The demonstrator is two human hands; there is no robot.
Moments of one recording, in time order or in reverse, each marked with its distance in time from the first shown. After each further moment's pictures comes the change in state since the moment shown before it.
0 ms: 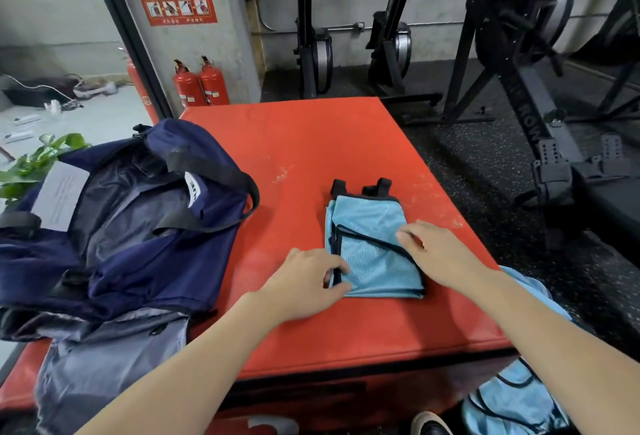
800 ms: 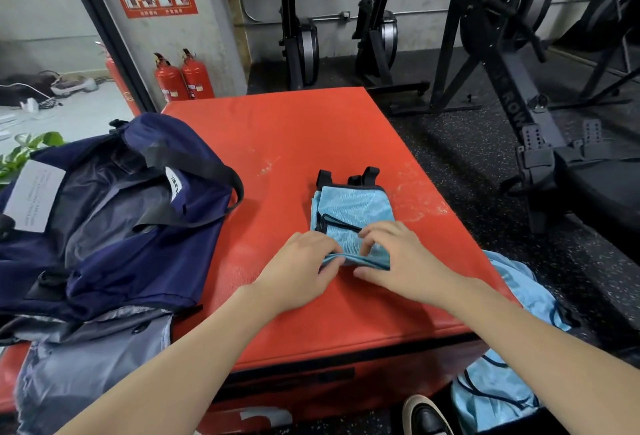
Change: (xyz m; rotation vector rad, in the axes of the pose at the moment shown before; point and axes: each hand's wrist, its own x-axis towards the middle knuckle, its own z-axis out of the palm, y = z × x) left_hand 0.009 0.010 0.008 0.046 0.193 0.209; right_hand -0.034 -0.031 0.013 0.111 -0.015 -0.287
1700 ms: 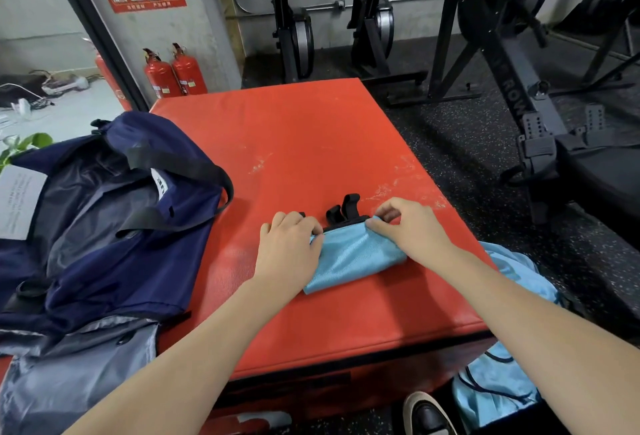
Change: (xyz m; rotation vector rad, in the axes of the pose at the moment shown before) left_hand 0.023 -0.001 0.007 0.221 0.122 -0.389; right_hand 0.037 0.030 -0.016 0.155 0.210 0.452
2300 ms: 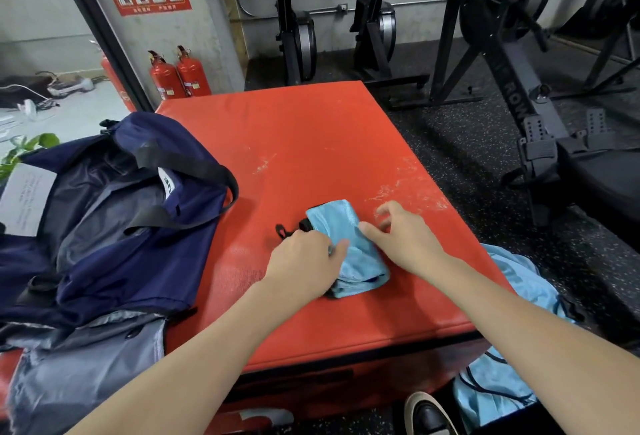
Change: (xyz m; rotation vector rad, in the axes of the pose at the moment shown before) left_hand -0.013 0.031 -0.028 -0.053 -0.320 -0.109; right_hand -0.015 -0.017 0.013 -0.117 -0.055 0.084
